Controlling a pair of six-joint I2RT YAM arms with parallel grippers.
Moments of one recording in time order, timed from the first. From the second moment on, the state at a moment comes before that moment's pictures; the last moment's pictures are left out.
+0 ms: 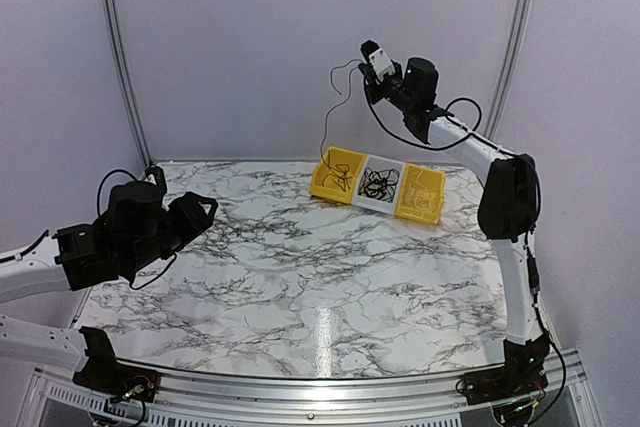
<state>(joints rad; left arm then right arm) -0.90 0.95 0.71 -0.20 -0.50 -1.01 0.36 2.36 2.32 0.27 -0.22 -0.43</state>
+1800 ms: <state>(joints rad) -0.90 0.97 0.67 -0.19 -0.49 -1.02 0.29 2.21 2.15 0.04 -0.33 -0.48</state>
